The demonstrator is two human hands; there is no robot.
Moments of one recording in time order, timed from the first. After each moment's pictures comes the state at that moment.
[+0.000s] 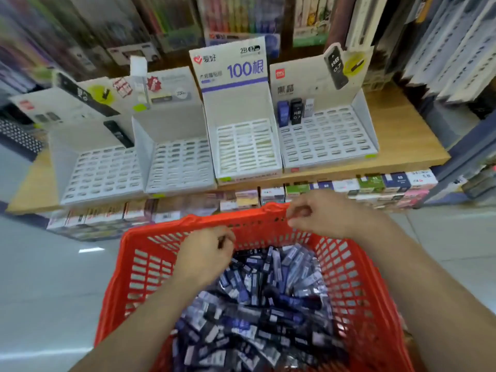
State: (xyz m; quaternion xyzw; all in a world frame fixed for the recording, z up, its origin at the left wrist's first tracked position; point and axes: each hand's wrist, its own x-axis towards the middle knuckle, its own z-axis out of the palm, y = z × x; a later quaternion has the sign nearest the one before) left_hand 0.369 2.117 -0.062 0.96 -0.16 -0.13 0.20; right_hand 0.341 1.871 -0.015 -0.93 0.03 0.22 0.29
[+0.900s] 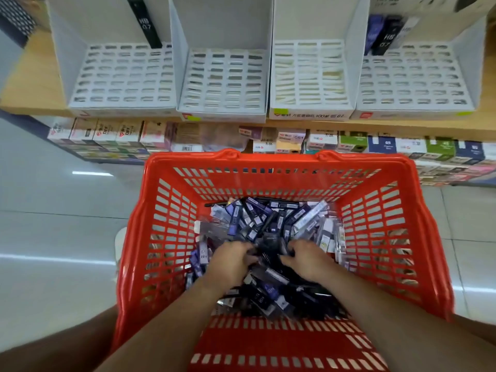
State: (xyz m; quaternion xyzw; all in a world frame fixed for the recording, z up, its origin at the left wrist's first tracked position) left_hand 0.296 2.176 -0.201 0.90 -0.14 -0.37 0.18; right_hand 0.267 1.987 -0.196 -0.87 0.10 0.42 0.22
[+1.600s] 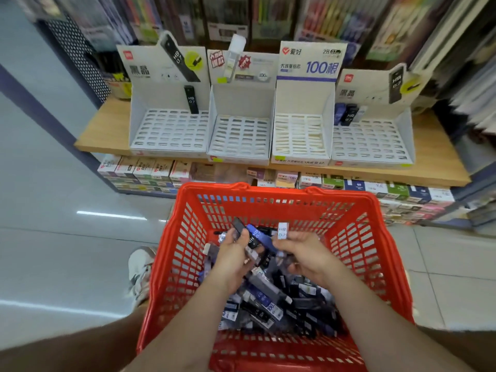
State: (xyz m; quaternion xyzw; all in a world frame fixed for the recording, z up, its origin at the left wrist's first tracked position) left_hand 0.303 2.166 -0.122 0.55 0.27 -0.30 0.73; right_hand 0.279 2.002 -0.082 -0.62 0.30 0.27 0.67
